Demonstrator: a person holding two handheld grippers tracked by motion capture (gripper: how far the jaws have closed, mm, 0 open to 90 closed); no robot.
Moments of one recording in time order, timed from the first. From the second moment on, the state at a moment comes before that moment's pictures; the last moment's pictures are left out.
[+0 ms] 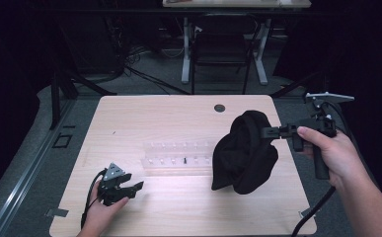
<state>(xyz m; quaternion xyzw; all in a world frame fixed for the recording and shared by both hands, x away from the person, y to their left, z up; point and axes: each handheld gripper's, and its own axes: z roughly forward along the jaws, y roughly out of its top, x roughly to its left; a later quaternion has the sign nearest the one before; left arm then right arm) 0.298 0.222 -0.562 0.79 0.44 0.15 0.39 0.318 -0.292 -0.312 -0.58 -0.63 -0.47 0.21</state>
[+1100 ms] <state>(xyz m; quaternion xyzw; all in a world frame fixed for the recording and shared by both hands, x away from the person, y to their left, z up) 0.300 0.225 -0.561 0.79 0.45 0.15 0.39 0.371 -0.261 -0.297 -0.57 -0.63 -0.48 0.20</state>
